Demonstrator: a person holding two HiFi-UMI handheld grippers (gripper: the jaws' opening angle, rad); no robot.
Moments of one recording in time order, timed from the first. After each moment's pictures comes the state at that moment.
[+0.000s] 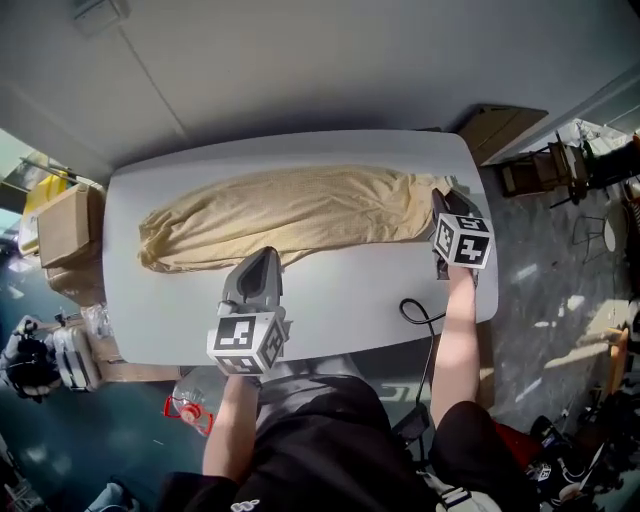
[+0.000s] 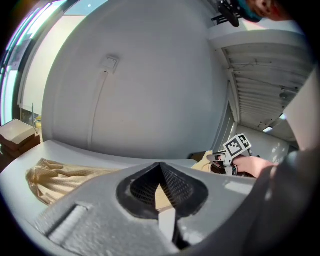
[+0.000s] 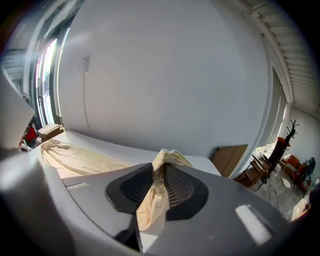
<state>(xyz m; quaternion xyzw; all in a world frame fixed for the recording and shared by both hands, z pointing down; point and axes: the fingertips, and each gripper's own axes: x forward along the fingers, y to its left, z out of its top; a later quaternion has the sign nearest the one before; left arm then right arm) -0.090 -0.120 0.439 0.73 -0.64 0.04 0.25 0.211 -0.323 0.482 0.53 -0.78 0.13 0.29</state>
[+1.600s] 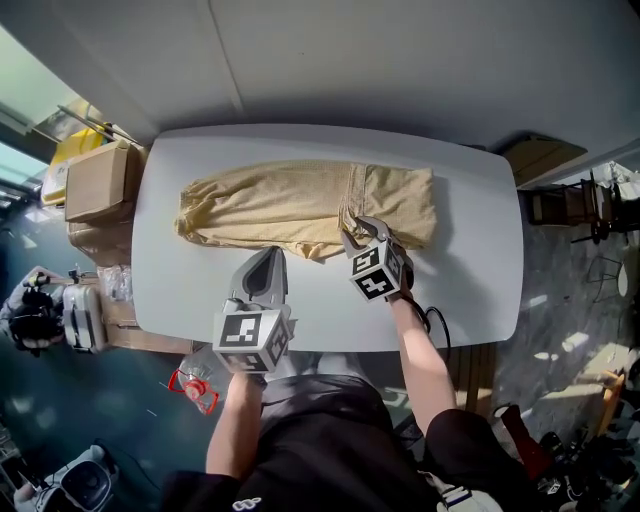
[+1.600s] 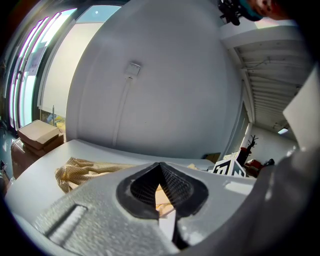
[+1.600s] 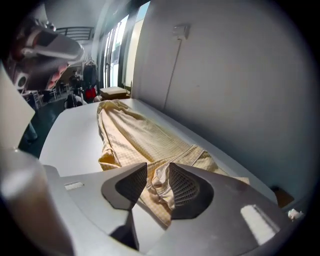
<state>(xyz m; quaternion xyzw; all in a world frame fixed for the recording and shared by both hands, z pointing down) -0.172 -0.074 0.453 0.67 -0.69 0.03 0.26 -0.066 -0.182 0.600 0.24 -0.87 0.00 0.43</state>
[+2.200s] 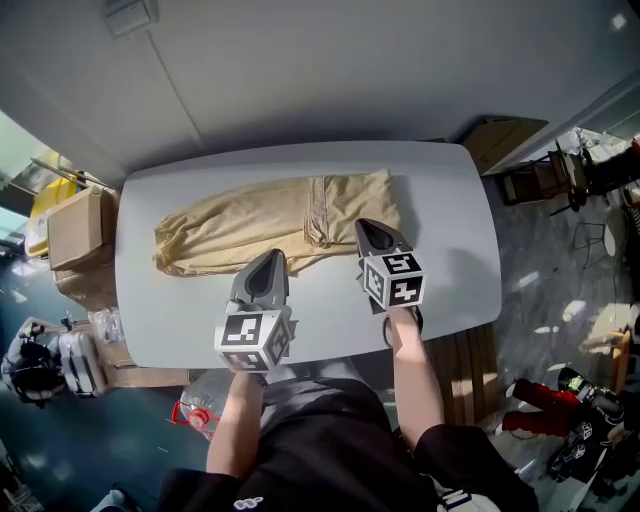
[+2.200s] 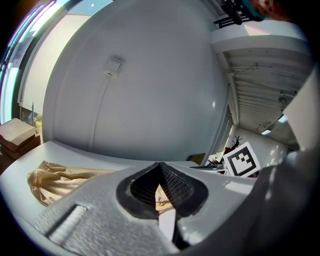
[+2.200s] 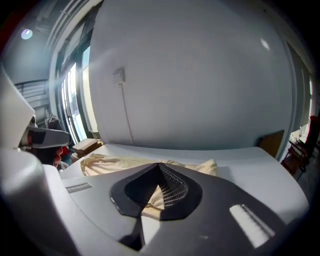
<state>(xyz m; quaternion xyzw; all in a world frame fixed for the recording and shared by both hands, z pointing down) -0.118 -0.112 0.435 0.73 -0.63 0.02 0.25 0.015 -0.215 0.500 0.40 -0.87 0.19 0.22</state>
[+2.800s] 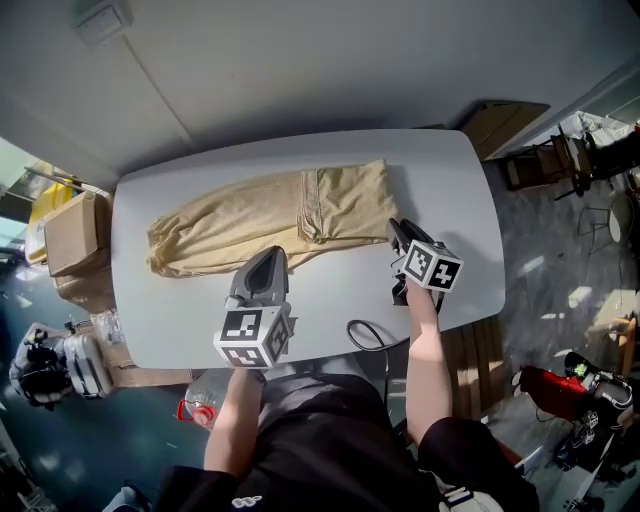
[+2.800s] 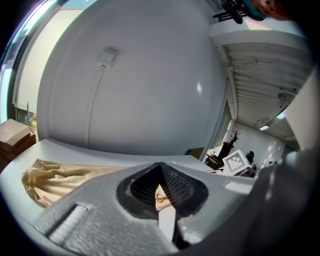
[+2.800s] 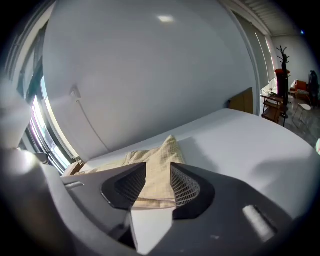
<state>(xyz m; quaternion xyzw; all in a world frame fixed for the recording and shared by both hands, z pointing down) -0.100 -0.127 0.451 0.74 -0.62 0.05 0.26 0.133 -0.249 0.566 0.49 -0.78 0.35 0.15</state>
